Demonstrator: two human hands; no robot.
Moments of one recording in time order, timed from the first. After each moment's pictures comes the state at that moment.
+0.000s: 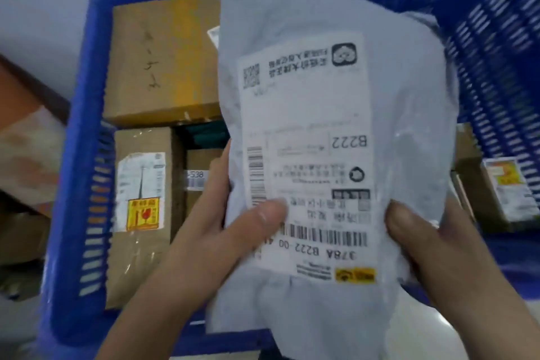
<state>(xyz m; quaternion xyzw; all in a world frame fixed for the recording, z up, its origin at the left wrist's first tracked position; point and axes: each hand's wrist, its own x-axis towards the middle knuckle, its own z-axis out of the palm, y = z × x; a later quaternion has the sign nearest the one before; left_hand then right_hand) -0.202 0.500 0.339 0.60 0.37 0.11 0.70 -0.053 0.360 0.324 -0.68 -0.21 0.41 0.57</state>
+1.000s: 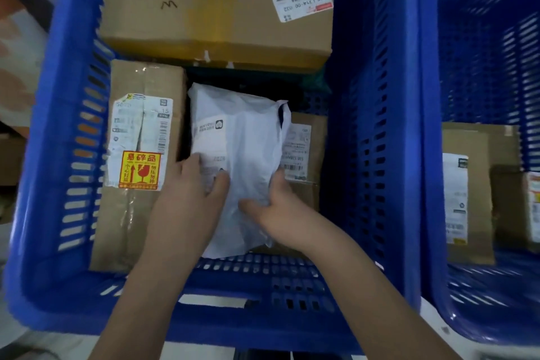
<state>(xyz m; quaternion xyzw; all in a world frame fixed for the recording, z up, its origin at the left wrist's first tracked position) -0.241 0.540 0.225 0.69 0.64 -0.05 0.34 -0.126 0.472 0.195 -0.66 -0.25 0.65 0.28</state>
